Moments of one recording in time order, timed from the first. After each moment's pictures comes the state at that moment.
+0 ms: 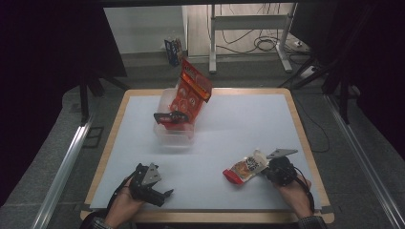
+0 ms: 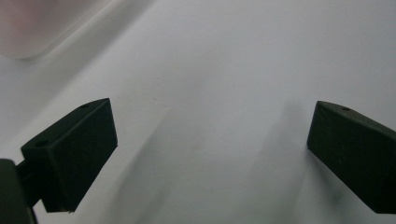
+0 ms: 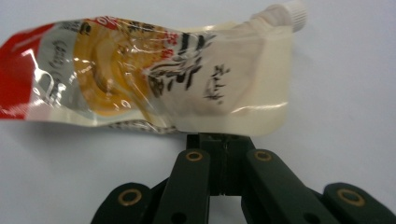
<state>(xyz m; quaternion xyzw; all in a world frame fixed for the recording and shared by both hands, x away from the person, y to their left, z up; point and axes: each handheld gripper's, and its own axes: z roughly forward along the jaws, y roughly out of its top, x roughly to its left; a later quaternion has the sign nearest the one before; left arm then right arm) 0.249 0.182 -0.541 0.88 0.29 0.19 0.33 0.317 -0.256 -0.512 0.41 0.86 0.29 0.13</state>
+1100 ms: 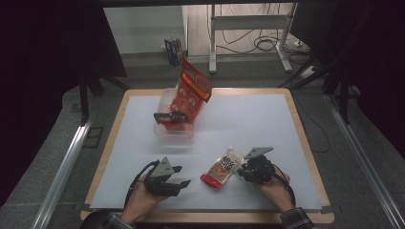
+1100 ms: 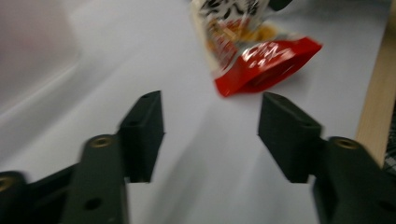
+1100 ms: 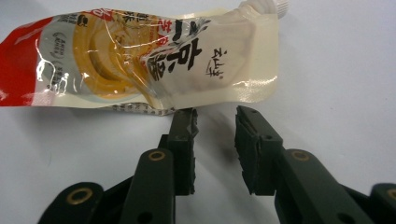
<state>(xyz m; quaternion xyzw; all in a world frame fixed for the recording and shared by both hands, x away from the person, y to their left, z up) 0.262 0.134 -0.517 0.85 0.28 0.11 0.43 0.321 -0.199 -0.514 0.33 0.89 0.30 0.11</state>
